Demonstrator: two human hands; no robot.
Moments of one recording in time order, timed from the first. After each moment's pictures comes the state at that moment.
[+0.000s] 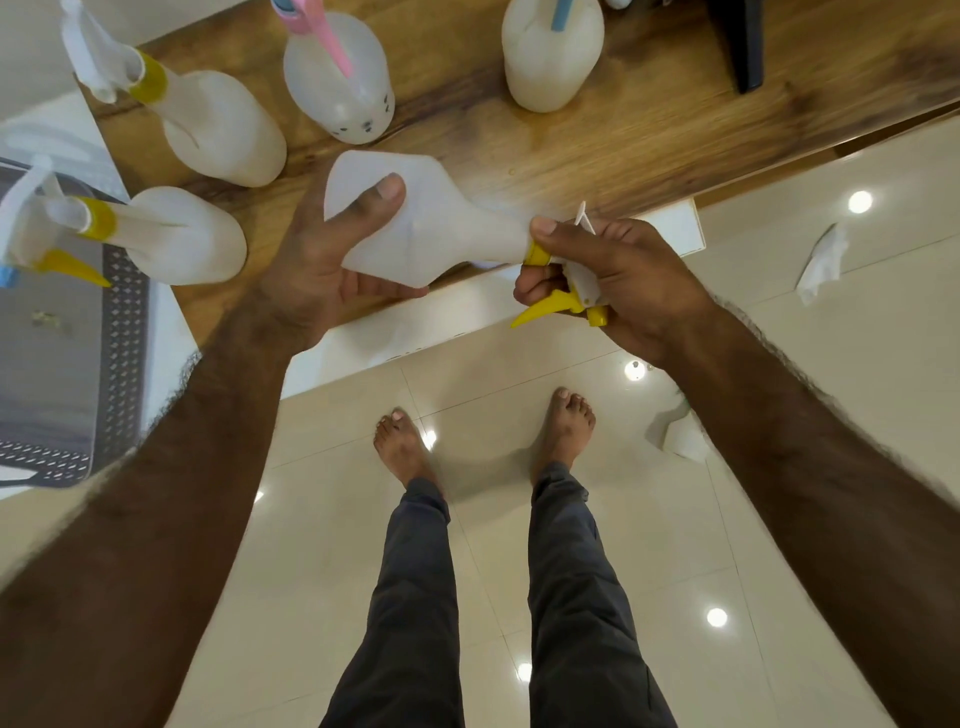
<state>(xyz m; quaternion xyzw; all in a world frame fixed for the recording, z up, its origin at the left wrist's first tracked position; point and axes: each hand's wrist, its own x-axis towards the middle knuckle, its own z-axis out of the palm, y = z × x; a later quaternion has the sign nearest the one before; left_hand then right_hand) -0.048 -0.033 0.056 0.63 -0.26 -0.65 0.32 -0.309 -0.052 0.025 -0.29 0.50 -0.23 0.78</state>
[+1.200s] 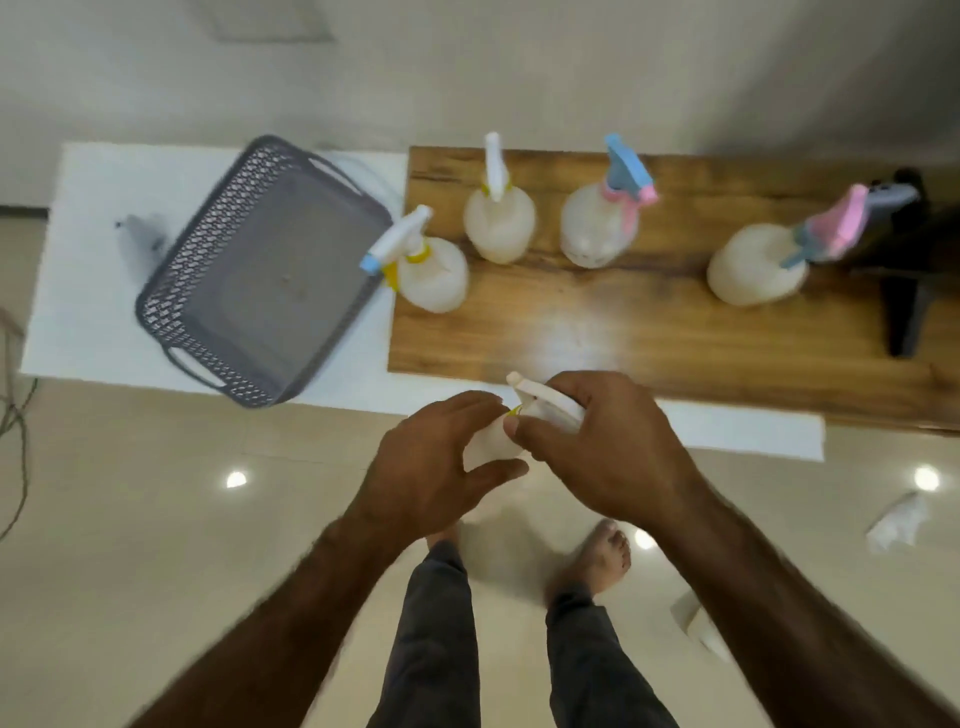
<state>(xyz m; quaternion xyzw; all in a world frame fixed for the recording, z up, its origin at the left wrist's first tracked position) -0.006 0.127 0.081 0.76 -0.51 -0.39 0.13 -0.157 0.005 0.139 -0.70 0.50 0.06 0.50</state>
